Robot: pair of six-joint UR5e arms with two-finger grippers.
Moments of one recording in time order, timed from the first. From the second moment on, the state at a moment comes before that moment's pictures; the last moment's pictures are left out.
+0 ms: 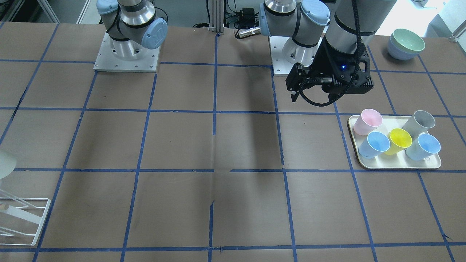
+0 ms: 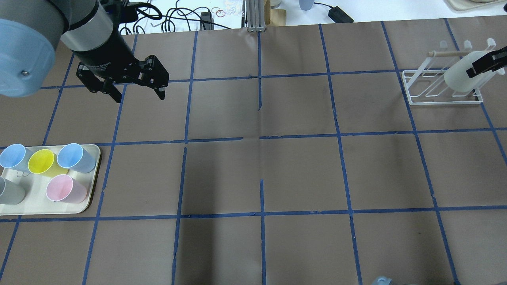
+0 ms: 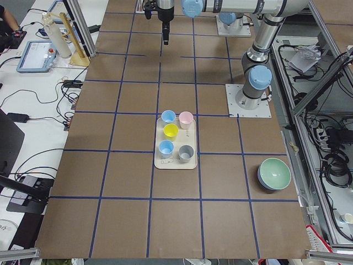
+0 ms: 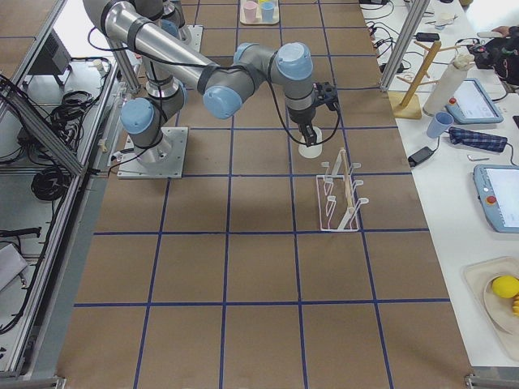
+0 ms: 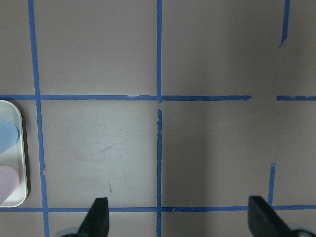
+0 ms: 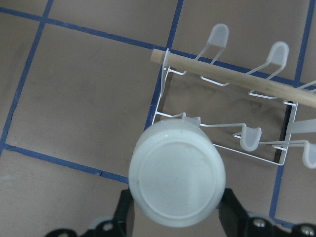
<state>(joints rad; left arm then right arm) -1.57 -1.58 -1.57 -1.55 1.55 -0.02 0.99 -1.42 1.68 -2.02 -1.36 -0.84</state>
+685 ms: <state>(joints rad) -1.57 -1.58 -1.57 -1.55 1.55 -0.02 0.99 -1.38 1.68 -2.08 -1.36 -0.82</state>
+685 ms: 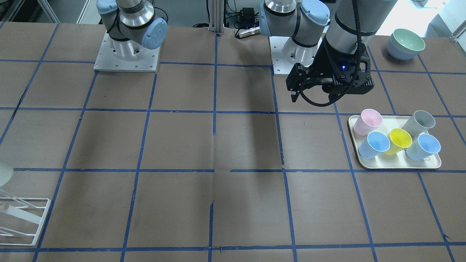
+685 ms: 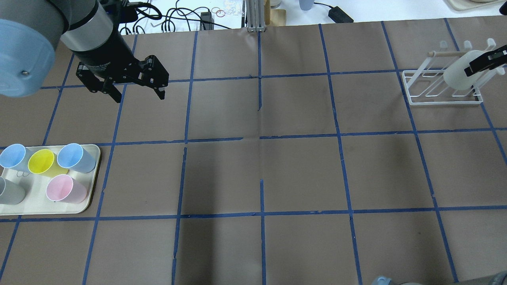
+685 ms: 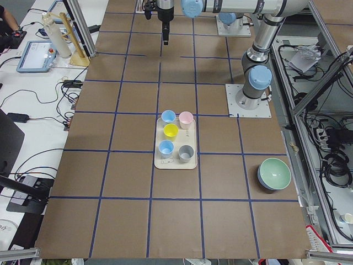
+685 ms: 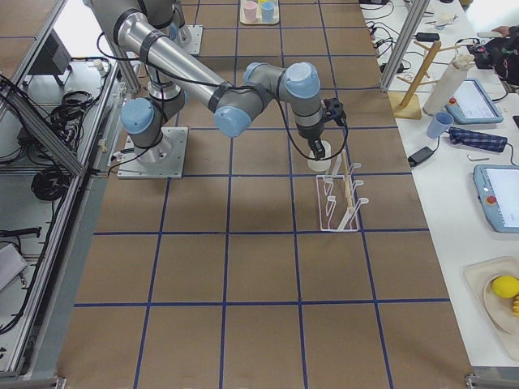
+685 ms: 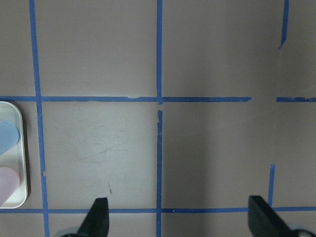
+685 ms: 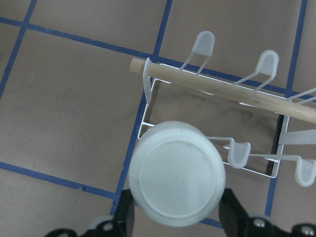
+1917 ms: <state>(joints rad) -1.57 -1.58 -1.57 -1.55 1.54 -0.02 0.99 -1.31 1.68 -2.12 -1.36 -0.77</state>
